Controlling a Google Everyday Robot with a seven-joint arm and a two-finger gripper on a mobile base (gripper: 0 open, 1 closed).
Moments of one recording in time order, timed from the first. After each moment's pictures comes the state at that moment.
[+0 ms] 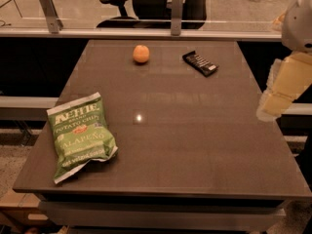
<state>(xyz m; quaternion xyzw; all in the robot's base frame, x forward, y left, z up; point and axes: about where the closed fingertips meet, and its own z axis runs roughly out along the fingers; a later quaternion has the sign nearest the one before) 0.439 -0.201 1.002 -0.57 0.80 -0.06 0.18</state>
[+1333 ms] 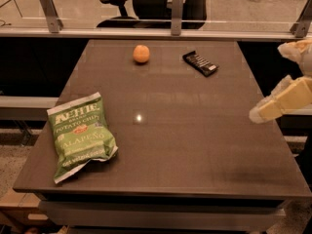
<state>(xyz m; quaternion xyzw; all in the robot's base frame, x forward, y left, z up) 0.462 -0.222 0.962 -0.47 0.80 0.10 0.36</state>
